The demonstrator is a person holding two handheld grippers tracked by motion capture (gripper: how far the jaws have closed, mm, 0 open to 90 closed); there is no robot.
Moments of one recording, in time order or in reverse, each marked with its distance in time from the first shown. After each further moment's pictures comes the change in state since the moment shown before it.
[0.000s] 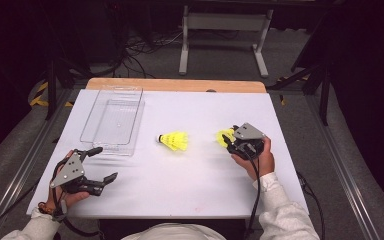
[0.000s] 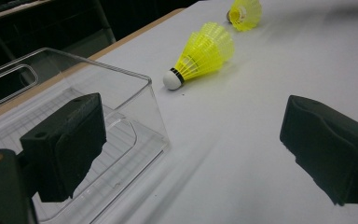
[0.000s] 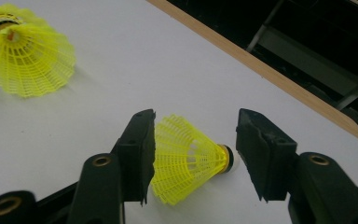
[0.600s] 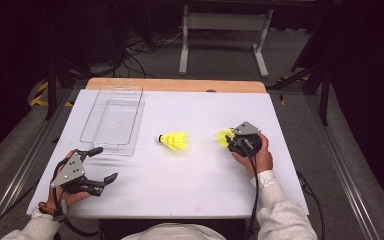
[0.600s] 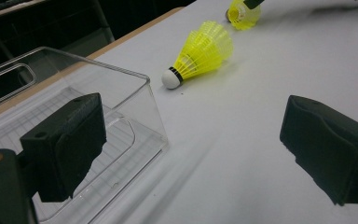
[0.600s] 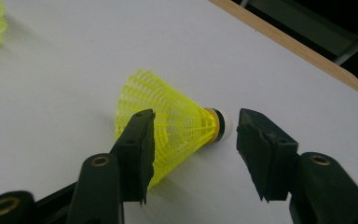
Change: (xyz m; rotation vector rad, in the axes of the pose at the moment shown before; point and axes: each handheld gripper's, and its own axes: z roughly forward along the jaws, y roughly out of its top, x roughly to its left) left arm 0.000 0.000 0.001 0.004 -0.004 0.000; right arm -0.009 -0.018 0.030 0.138 -0.055 0.052
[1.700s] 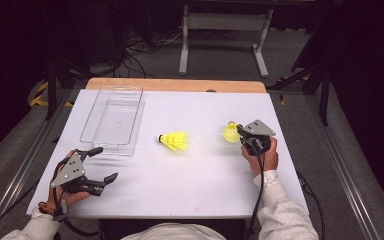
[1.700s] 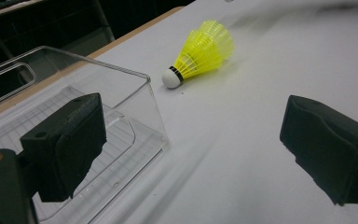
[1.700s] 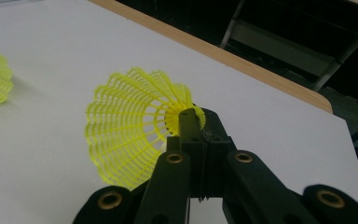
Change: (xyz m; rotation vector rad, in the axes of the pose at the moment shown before) left arm 0.001 0.000 0.000 0.004 0.001 0.004; right arm -0.014 0.001 -0.024 -0.167 -0.027 0.087
